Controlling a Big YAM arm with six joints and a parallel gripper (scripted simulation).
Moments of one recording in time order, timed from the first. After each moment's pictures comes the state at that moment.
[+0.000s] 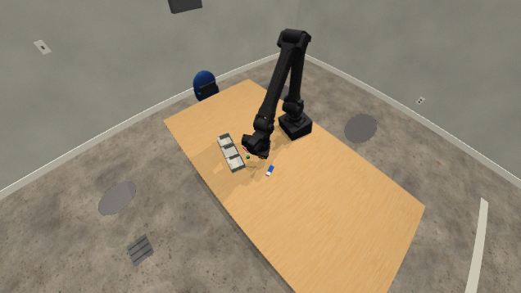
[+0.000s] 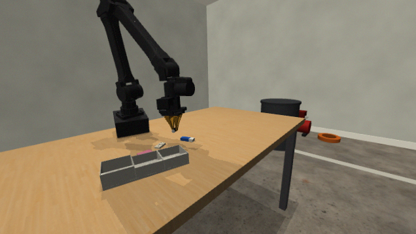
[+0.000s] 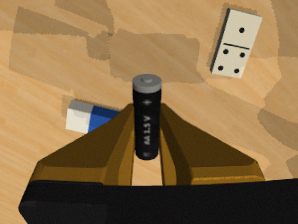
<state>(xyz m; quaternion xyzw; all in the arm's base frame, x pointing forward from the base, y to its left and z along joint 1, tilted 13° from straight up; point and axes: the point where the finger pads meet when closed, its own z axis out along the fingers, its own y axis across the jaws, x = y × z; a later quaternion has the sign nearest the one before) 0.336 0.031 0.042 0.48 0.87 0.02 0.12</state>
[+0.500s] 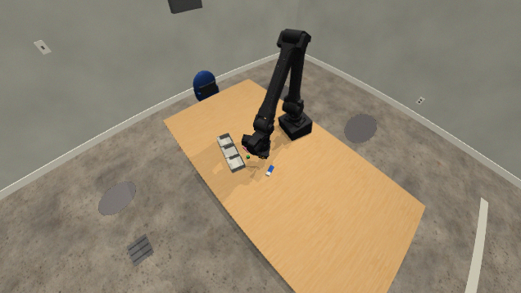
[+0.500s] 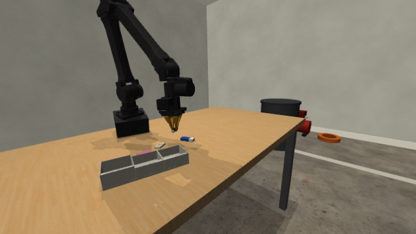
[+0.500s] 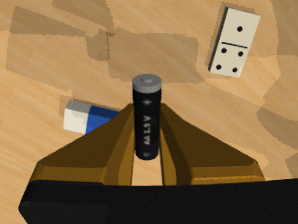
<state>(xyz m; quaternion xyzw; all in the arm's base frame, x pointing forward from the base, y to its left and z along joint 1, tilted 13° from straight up) 0.335 0.031 0.041 0.48 0.87 0.02 0.12</state>
